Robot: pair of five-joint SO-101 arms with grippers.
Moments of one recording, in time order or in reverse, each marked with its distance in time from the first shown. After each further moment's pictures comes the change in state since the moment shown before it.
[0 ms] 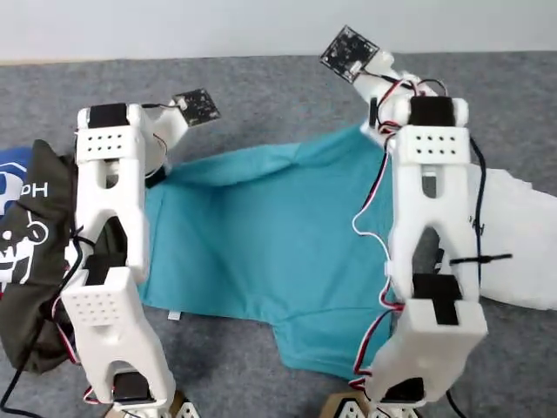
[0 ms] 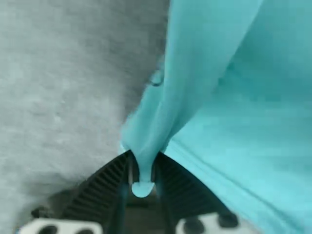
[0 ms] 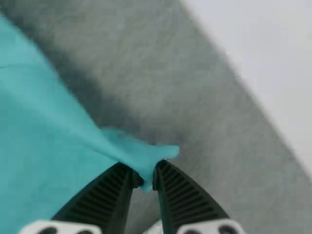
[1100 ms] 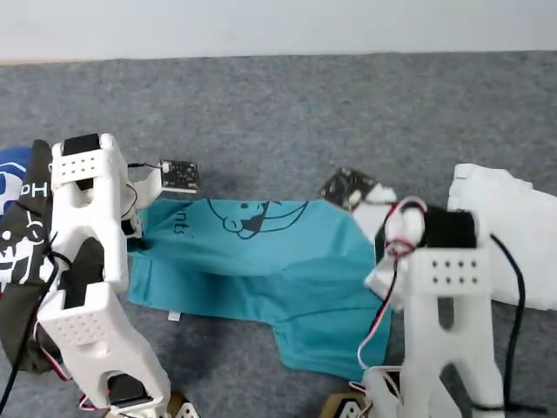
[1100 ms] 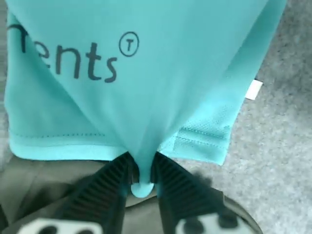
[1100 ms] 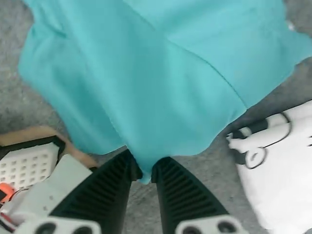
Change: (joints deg) left arm -7.5 -7.6 23.1 7.1 -25.7; right arm -0.9 -50.2 54.0 28.3 -3.4
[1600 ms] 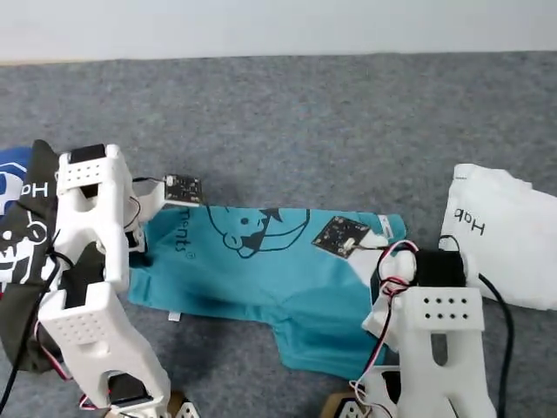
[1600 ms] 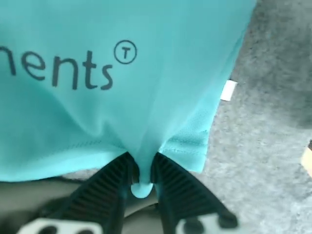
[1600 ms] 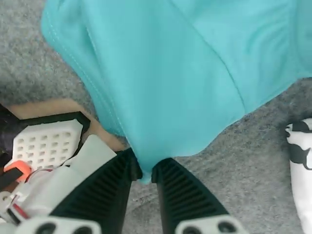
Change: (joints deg) left arm 0.0 0.0 6.2 0.0 -2.1; right arm -0.1 -9.9 17.2 0.0 3.4
